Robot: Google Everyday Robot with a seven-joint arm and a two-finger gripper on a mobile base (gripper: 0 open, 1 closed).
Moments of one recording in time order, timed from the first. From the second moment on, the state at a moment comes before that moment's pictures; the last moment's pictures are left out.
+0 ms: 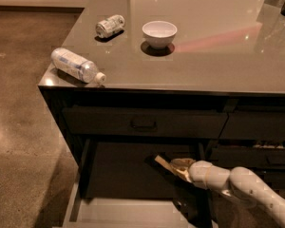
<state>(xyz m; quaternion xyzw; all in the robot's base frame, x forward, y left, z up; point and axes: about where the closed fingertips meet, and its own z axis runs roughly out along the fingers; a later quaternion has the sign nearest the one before) 0.538 -0.150 0.472 -0.38 0.75 0.24 0.48</state>
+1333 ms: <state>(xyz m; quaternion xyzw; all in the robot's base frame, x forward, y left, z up) 0.441 -0.177 0.676 -0.48 0.64 0.16 0.58</state>
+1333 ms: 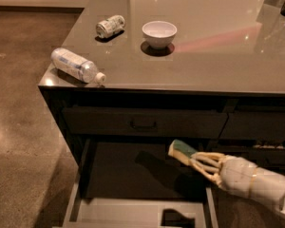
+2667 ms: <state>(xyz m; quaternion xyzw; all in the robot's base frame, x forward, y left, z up) 0.473 -0.217 0.902 -0.54 0.62 0.02 0.58</state>
